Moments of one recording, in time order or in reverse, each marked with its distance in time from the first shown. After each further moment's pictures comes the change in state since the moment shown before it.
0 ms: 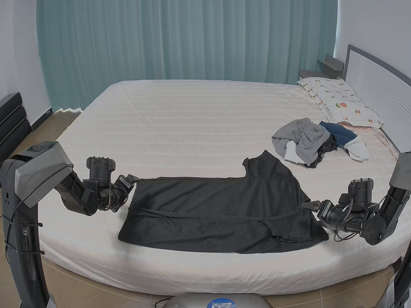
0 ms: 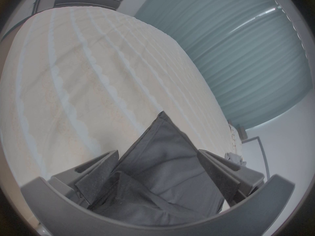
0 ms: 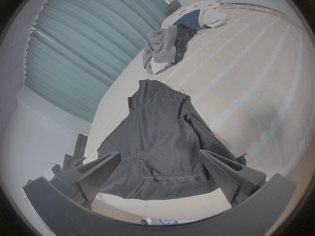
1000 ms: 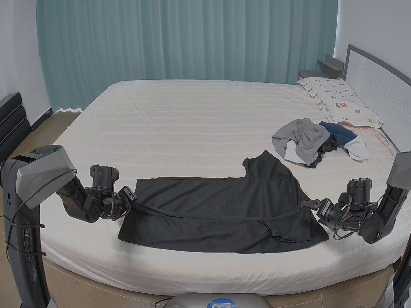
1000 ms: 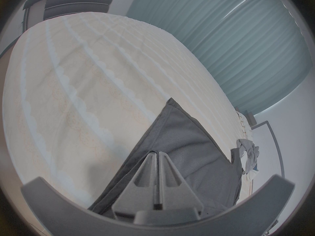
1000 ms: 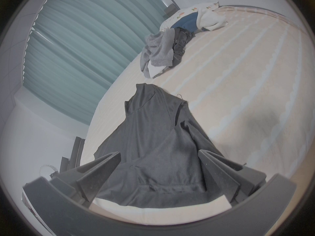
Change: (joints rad) left arm -0.021 0.009 0.055 0.000 0.043 0.095; right arm -0.011 0.046 -0.041 -0.019 -0.039 -0.004
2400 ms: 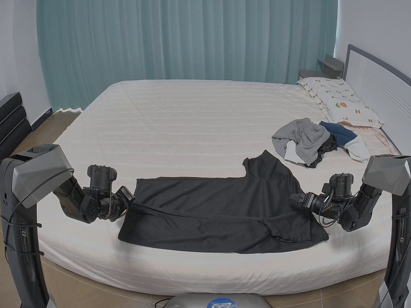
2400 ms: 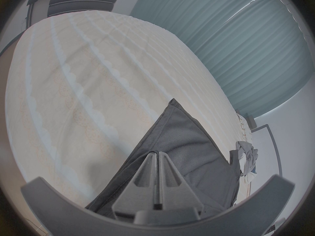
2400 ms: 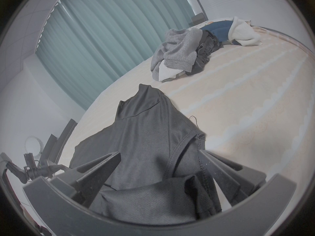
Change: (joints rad) left arm 0.005 -0.024 0.028 0.003 -0.001 -0.025; right arm -0.030 0.292 -0.342 -0.005 0.022 -0.281
